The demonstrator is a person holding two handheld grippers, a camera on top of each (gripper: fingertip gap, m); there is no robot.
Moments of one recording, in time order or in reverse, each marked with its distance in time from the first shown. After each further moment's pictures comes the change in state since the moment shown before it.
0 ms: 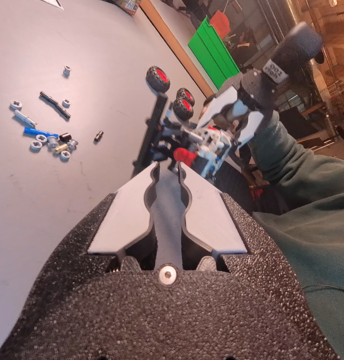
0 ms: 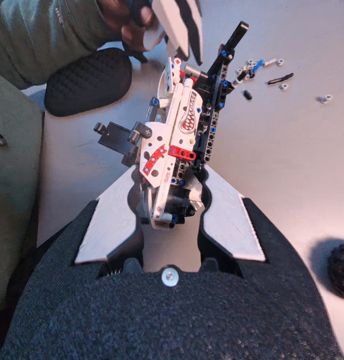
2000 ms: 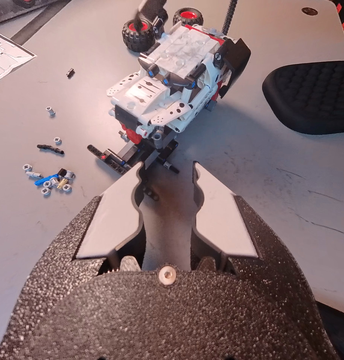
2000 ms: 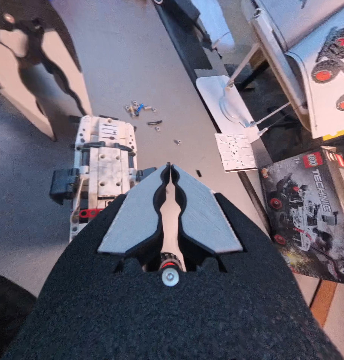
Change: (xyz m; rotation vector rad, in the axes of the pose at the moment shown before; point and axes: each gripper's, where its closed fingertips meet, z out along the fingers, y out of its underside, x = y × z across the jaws) left arm -0.001 0.042 0.027 -0.204 -0.261 0.682; right arm 0.066 -0.072 -0.041 -0.028 0.659 -0.328
